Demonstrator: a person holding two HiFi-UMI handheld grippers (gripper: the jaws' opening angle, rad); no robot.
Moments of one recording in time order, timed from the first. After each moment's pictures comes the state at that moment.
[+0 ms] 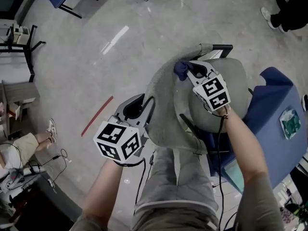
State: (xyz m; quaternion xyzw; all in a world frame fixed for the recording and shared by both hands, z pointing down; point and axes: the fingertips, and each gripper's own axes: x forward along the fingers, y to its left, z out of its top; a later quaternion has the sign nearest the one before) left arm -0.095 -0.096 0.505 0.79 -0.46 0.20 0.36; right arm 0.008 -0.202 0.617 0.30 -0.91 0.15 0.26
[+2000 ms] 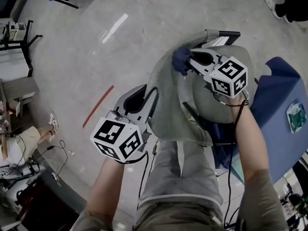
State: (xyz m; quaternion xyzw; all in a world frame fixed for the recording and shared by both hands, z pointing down) left arm -0.096 -0.097 0.504 0.79 -0.46 0.17 0.36; right arm -0.010 -0.190 0.594 0.20 -0.93 0.28 0.16
